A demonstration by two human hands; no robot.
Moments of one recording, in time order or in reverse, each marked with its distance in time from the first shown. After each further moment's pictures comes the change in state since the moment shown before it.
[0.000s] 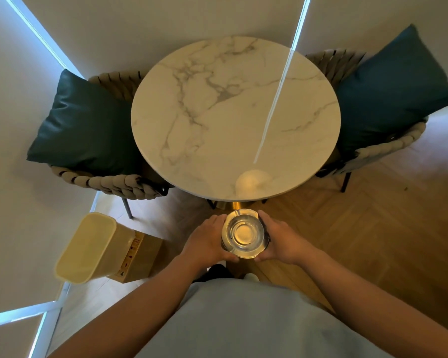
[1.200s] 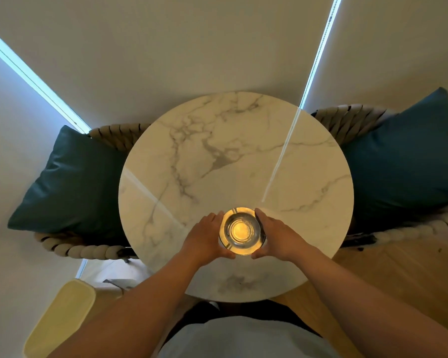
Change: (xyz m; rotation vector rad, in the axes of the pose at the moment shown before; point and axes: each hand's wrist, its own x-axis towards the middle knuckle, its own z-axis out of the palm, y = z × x) left_hand 0.237 0.042 -0.116 0.146 0.111 -0.080; right_hand 0.198 0.020 -0.200 -0.137 -0.003 -0.010
